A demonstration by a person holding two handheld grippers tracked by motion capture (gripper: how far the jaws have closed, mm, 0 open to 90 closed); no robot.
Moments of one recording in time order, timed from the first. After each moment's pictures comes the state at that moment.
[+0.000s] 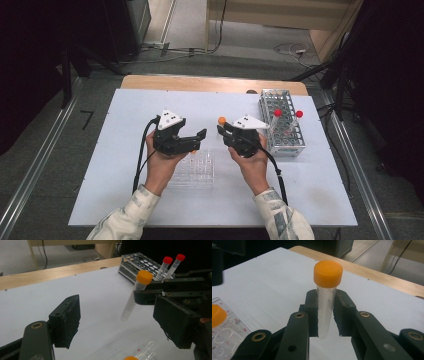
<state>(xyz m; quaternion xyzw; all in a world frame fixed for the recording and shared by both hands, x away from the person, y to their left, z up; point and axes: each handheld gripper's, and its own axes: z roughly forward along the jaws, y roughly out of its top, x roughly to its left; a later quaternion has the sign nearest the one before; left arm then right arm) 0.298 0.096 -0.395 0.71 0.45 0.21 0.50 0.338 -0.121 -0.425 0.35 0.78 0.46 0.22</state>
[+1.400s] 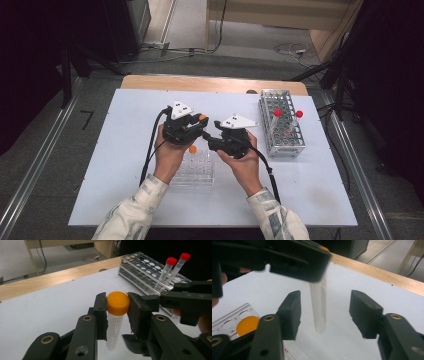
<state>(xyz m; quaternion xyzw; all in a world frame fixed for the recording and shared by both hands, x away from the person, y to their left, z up) 0.319 0.084 -0.386 0.72 0.45 0.23 0.49 0.333 -0.099 -0.418 0.33 0.79 0.48 0.19</state>
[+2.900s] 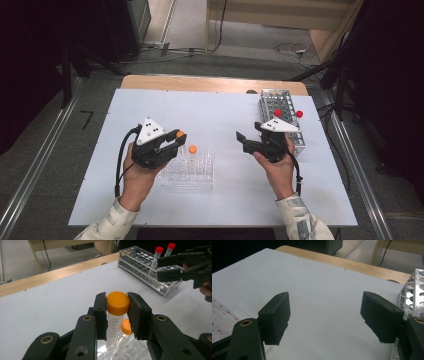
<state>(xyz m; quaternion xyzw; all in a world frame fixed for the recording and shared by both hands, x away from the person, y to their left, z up) 0.248 0.130 -0.380 0.73 0.42 0.24 0.48 0.331 -0.189 -0.419 0.39 0.76 0.46 0.22</state>
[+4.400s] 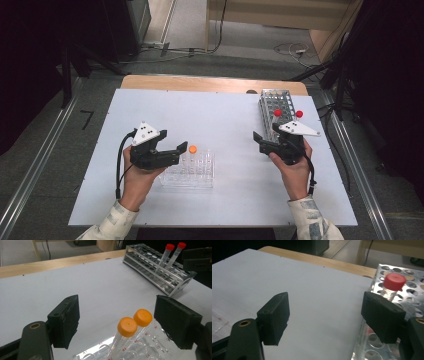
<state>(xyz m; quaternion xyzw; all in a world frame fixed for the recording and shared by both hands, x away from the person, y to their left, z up) 0.258 0.144 -0.406 0.71 0.46 0.21 0.49 0.327 -0.232 -0.417 0.42 0.74 0.45 0.25</state>
